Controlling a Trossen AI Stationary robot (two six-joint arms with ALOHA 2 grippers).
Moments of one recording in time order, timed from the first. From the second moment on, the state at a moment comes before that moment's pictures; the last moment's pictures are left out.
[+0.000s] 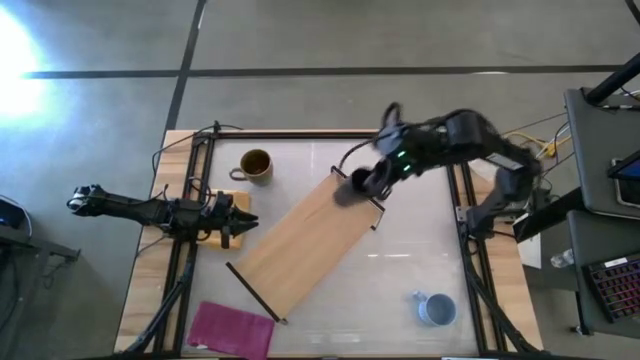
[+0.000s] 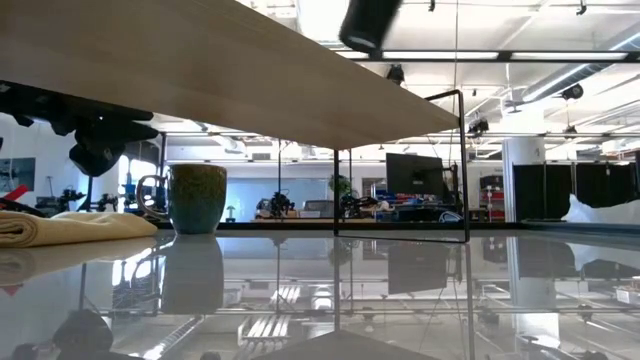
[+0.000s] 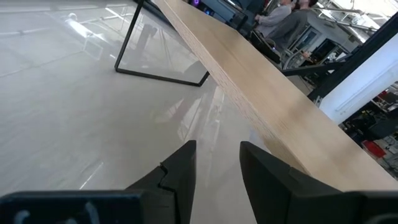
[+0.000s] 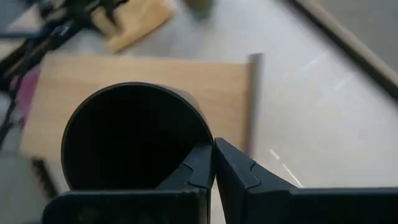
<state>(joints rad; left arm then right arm) -0.18 0.25 0.04 -0.06 -0.25 -0.64 0.01 1.74 2.31 -1.57 0.16 0.62</state>
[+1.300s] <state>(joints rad) -0.18 0.25 0.04 0.38 -0.35 -0.66 0.08 1.95 2.35 -1.57 0.21 0.58</state>
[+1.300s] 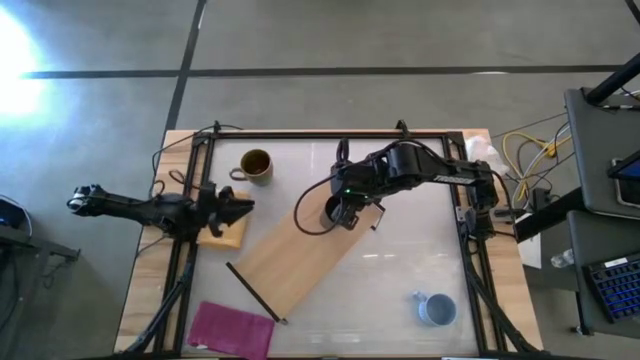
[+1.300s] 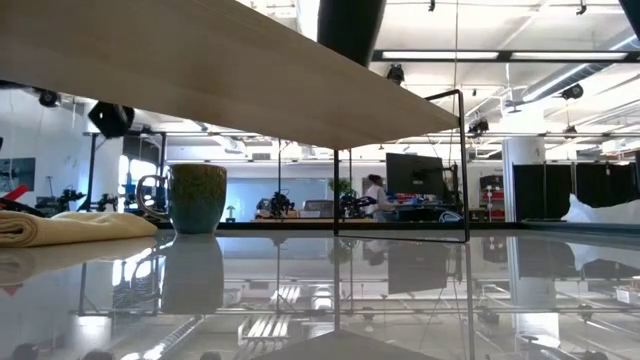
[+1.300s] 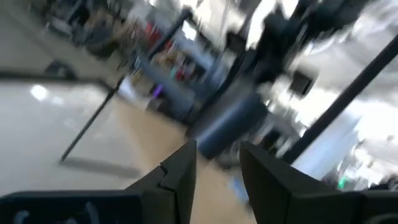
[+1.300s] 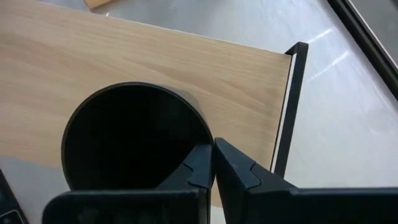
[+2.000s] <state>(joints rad) -0.16 1.13 0.70 0.07 -0.27 -0.38 0.02 1.95 2.32 -1.57 0.15 0.57</state>
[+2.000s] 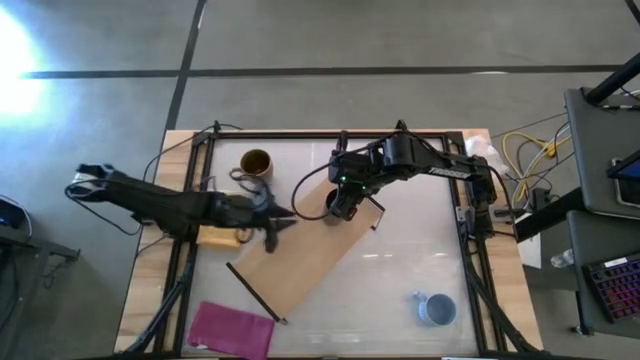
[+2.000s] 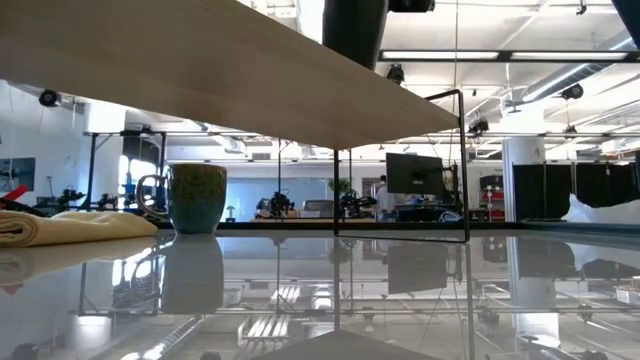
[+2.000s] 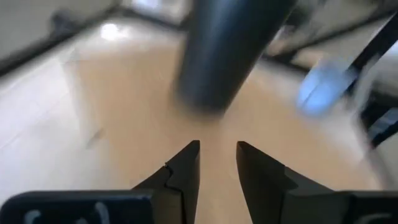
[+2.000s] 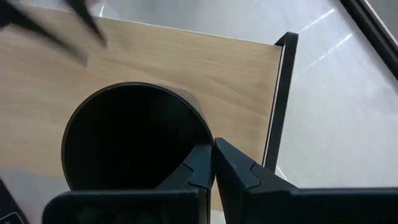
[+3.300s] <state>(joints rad) -0.10 1.35 0.78 0.19 -0.29 -0.36 0.00 1.91 2.31 -1.56 0.13 0.51</state>
